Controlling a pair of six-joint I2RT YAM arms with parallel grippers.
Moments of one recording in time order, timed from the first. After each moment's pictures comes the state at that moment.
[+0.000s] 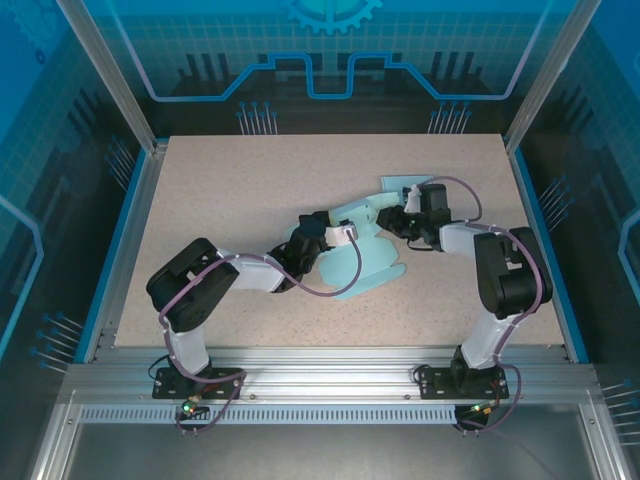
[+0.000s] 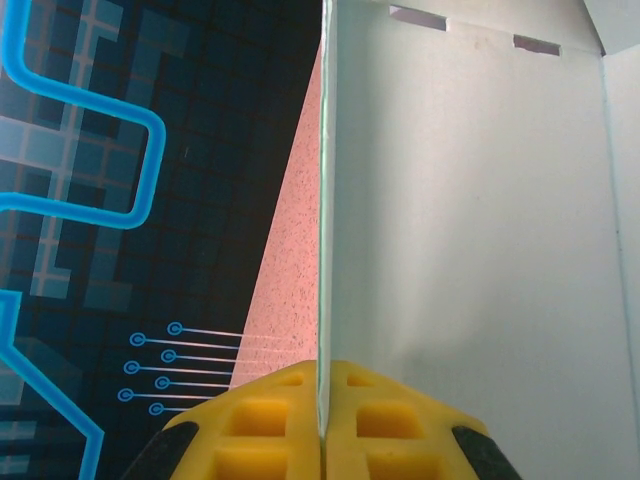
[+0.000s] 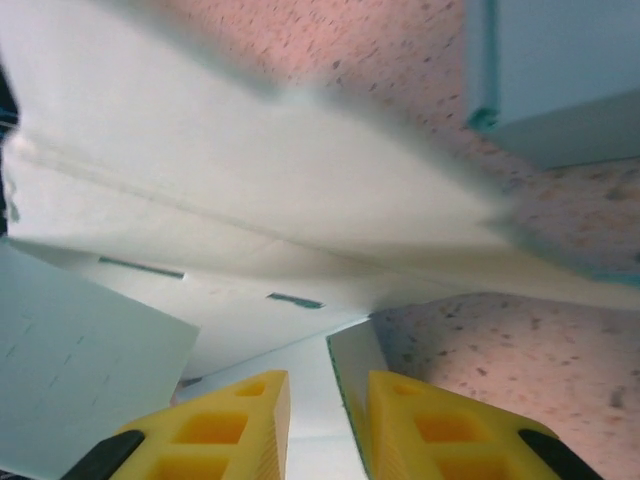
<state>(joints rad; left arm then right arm) -0.72 1.84 0.85 0.65 -0.44 1.01 0.16 1.78 0.90 0.14 -0.55 0.61</state>
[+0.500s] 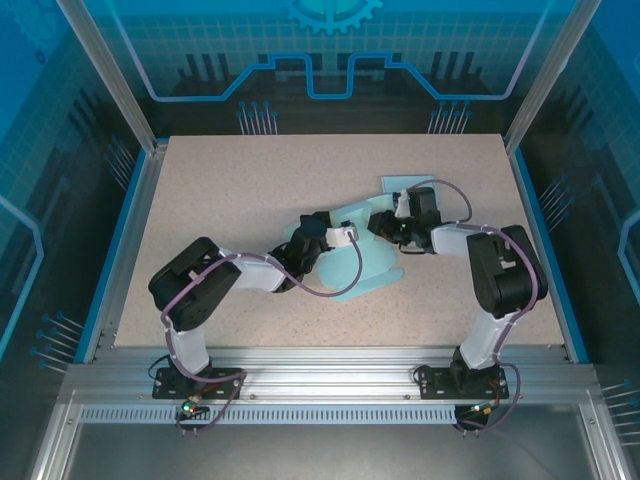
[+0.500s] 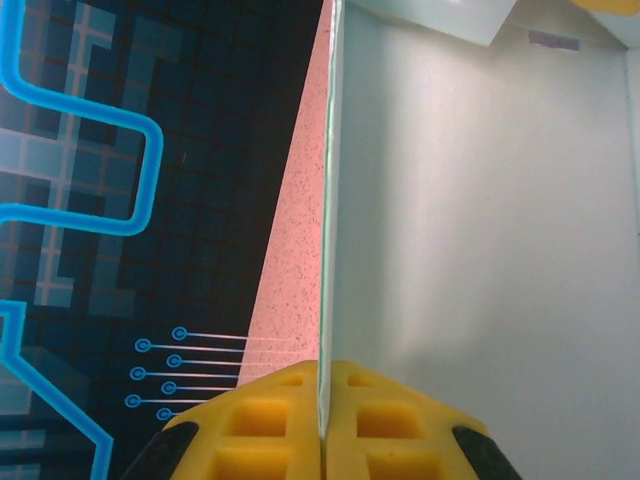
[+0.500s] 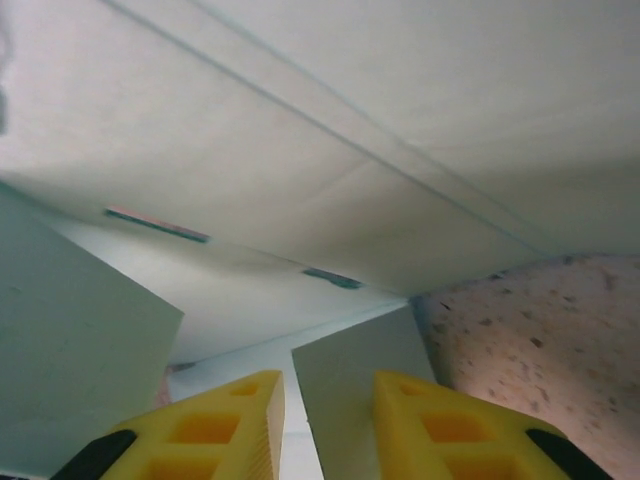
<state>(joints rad) -0.72 1.85 0.86 0.67 -0.45 1.06 0.21 1.79 0.89 0.11 -0.51 0.62</state>
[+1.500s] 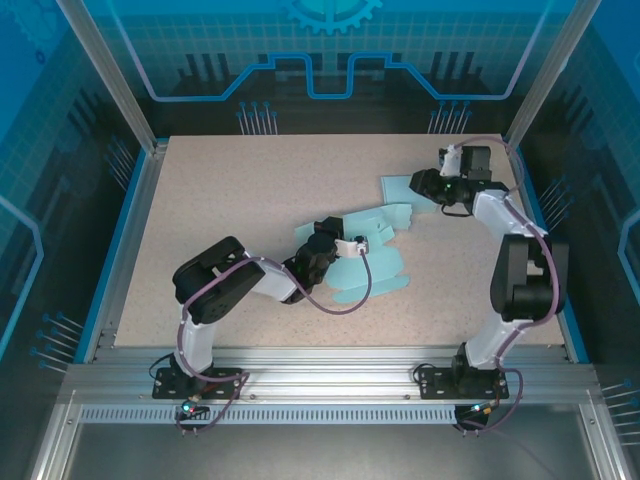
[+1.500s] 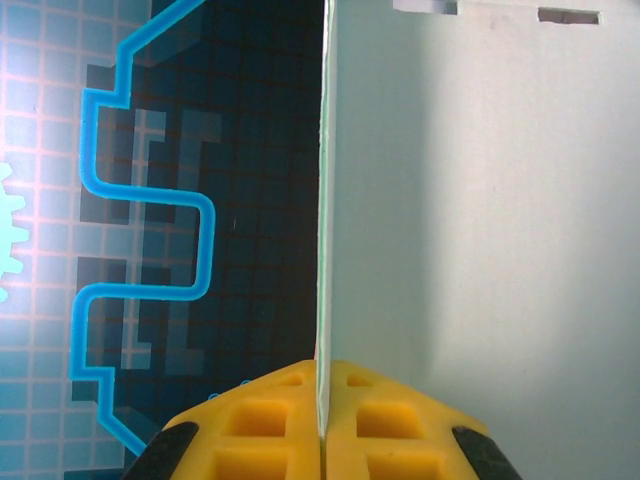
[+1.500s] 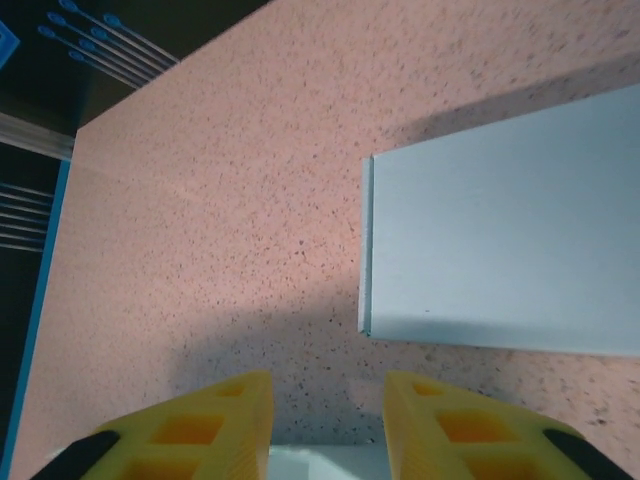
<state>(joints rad) -0.80 1.98 0.84 0.95 -0.50 1.28 -0.05 1.76 1.26 -0.30 -0.59 0.37</state>
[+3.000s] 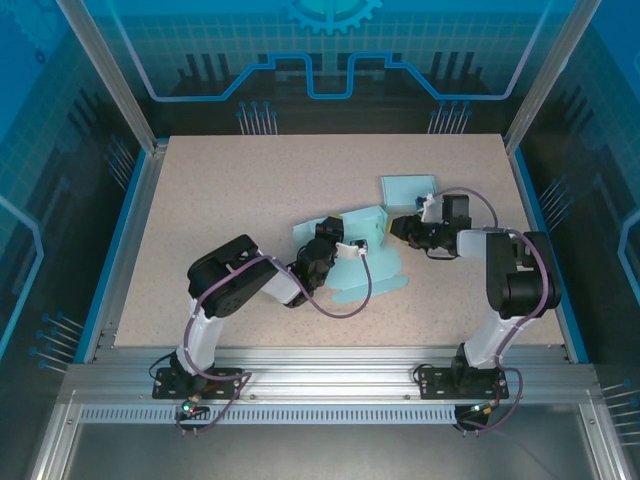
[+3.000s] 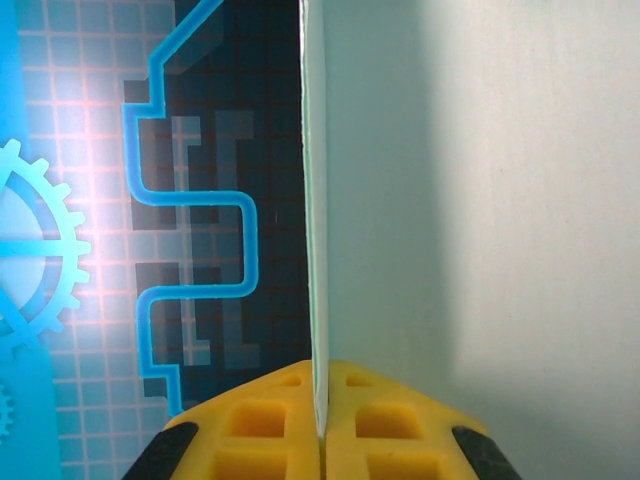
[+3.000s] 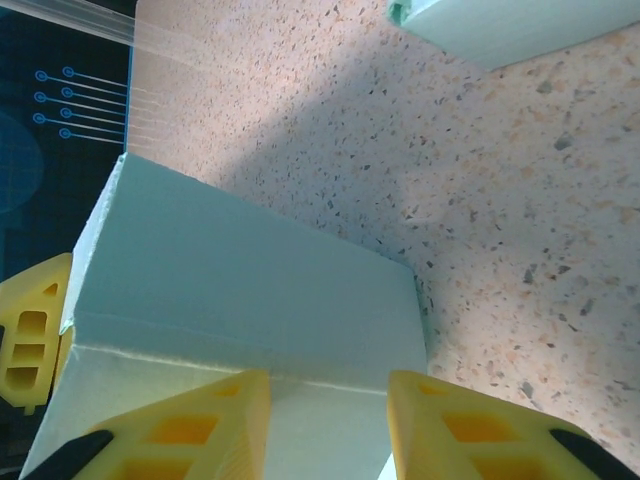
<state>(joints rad) -0.80 2.08 0.83 1.15 -0.55 1.48 0.01 1.76 0.81 0.11 -0.82 0.49</state>
